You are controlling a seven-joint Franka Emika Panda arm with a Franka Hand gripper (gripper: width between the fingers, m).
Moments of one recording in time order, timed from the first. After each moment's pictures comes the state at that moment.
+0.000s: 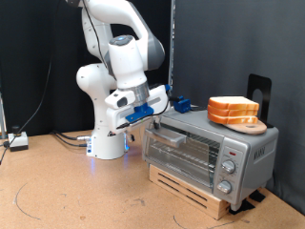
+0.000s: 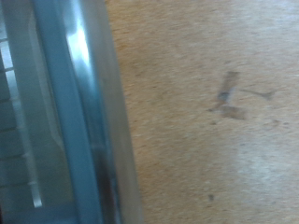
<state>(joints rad) 0.23 -0.41 -0.33 -2.77 0.16 2.41 0.45</state>
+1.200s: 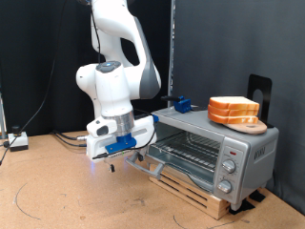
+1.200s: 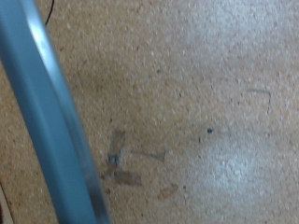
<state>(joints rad) 0.19 -0.07 -0.37 -2.63 0.29 2.61 0.30</state>
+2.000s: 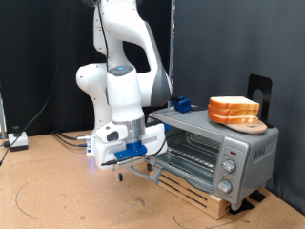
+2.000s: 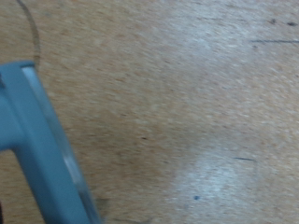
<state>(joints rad) 0.19 0.06 -0.33 -2.54 0.26 2.69 0.38</state>
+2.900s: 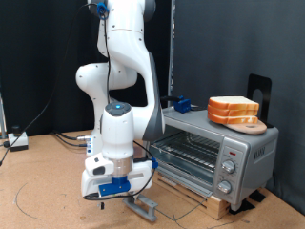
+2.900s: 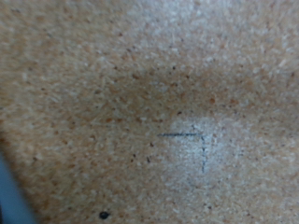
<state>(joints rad) 0.16 0.34 -0.32 -2.51 0.28 2.82 0.41</state>
